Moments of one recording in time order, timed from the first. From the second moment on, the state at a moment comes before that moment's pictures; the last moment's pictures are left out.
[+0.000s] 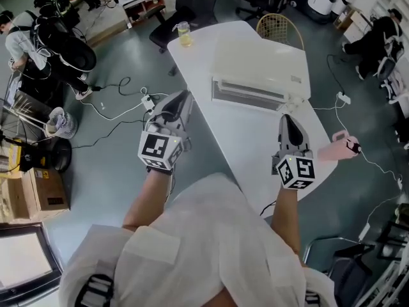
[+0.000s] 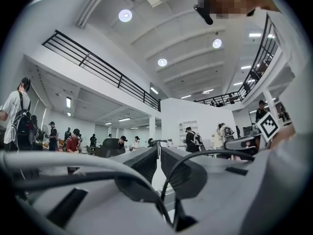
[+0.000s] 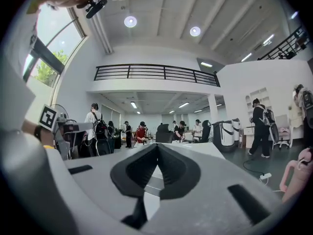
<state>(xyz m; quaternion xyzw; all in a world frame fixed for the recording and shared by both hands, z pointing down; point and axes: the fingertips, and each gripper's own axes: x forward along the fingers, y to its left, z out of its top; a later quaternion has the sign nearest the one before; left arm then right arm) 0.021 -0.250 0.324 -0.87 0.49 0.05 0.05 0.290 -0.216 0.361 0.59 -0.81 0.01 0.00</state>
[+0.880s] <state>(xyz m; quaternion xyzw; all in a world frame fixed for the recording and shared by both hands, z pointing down) 0.068 -0.178 0.314 -0.86 0.50 0.06 0.06 0.341 -0.134 0.333 0.60 -0.80 -0.02 0.00</state>
